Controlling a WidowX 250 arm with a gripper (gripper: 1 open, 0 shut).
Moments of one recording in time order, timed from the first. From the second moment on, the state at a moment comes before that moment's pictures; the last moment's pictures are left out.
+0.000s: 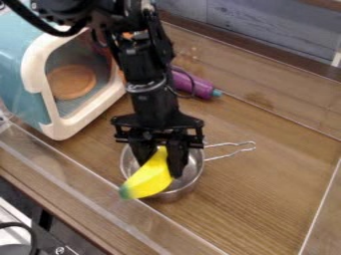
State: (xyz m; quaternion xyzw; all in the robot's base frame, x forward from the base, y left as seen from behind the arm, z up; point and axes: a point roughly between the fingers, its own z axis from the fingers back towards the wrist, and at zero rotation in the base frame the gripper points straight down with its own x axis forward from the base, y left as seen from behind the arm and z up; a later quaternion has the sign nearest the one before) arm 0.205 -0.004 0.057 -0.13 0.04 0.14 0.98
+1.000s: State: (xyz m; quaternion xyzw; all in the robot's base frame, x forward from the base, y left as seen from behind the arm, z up) arm 0.203 -0.005 0.079 -0.12 0.03 0.19 0.97
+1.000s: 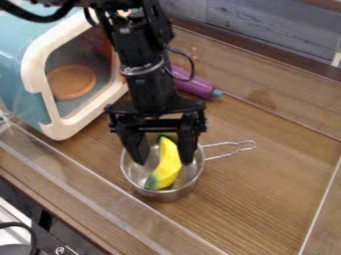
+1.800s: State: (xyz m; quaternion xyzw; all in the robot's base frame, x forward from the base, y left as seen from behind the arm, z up) arm 0.203 0.024 0.135 -0.14 0.01 0.15 0.98
